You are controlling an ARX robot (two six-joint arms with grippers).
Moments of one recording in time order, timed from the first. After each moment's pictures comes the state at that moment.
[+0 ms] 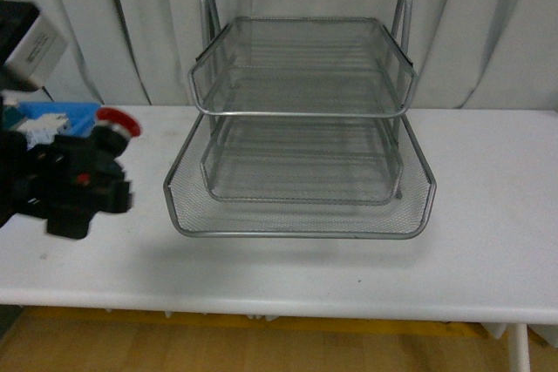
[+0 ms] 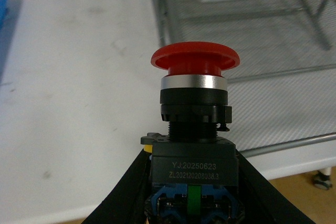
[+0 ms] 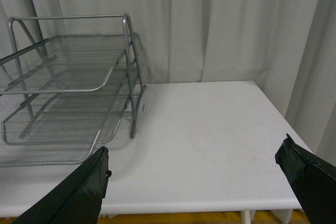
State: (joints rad) left arm -0.23 1.45 0.55 0.39 -0.04 0.00; right arm 0.00 0.00 0.01 0.00 0.00 0.00
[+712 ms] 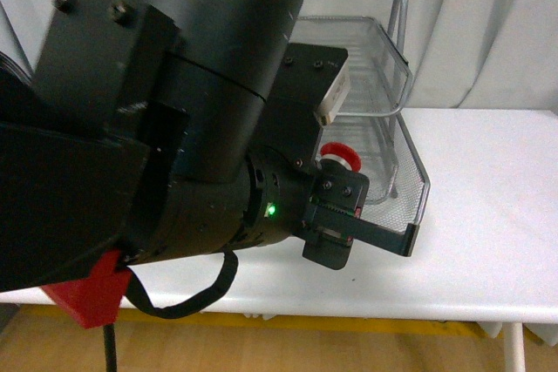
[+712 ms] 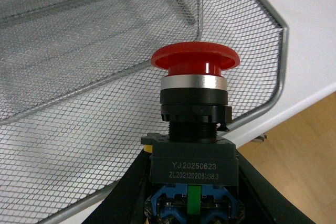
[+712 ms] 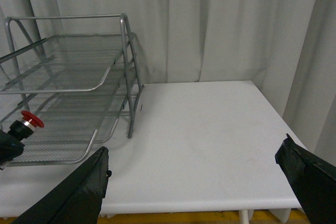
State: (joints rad) left arm -0.60 1.80 0.86 0.32 -0.06 -0.08; right arm 0.00 0.00 0.01 0.00 0.00 0.00
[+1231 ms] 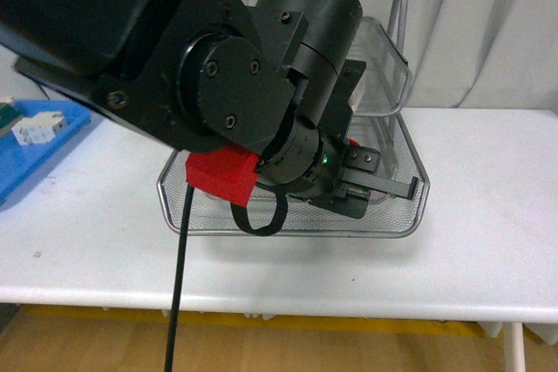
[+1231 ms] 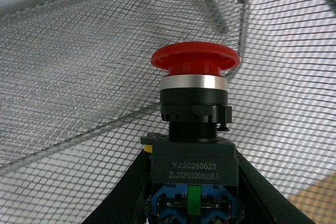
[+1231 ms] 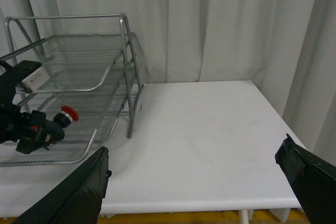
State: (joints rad) left arm -0.56 2.09 1.27 0.08 -0.07 -0.09; right arm 0.00 0.00 0.01 0.00 0.00 0.00
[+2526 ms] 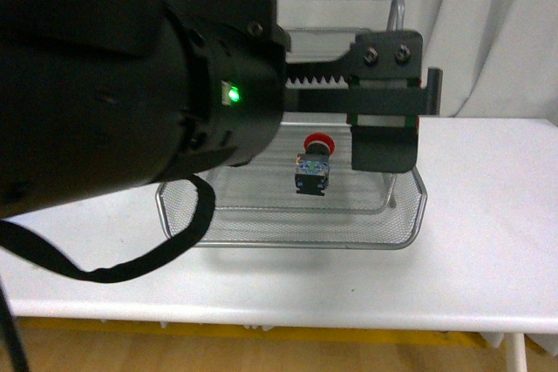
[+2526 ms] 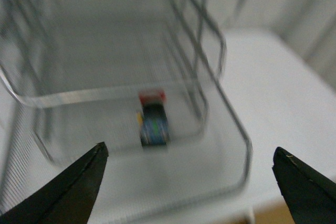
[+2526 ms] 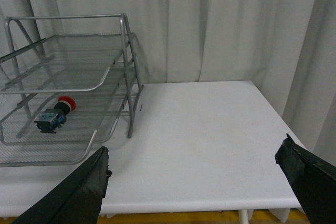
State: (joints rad) left arm -0.65 1.53 0.77 0.45 -0.26 -0.22; right arm 0.00 0.00 0.01 0.00 0.00 0.00
